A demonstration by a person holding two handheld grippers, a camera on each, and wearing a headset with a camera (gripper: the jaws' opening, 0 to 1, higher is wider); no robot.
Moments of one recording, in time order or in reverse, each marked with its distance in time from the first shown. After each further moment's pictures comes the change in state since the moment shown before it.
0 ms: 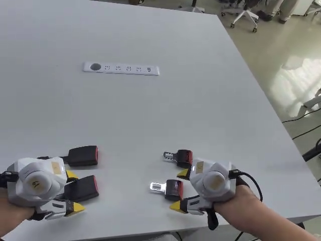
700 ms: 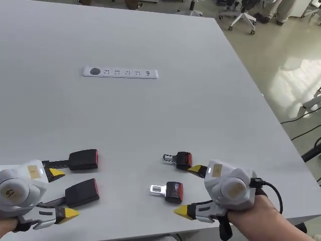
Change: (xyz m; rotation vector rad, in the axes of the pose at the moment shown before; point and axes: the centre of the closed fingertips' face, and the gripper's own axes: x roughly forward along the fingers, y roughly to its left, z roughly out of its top) left arm -0.035 -0.006 0.015 -0.073 -0.077 0.074; right arm -0.039 0.003 0.016 0.049 -0.071 -0.104
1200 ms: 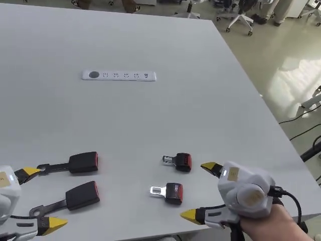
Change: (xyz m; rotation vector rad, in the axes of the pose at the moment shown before) left arm -0.045 0.010 0.000 -0.058 -0.048 0.117; right arm -0.037 -0.001 0.008 0.049 -0.053 -0.103
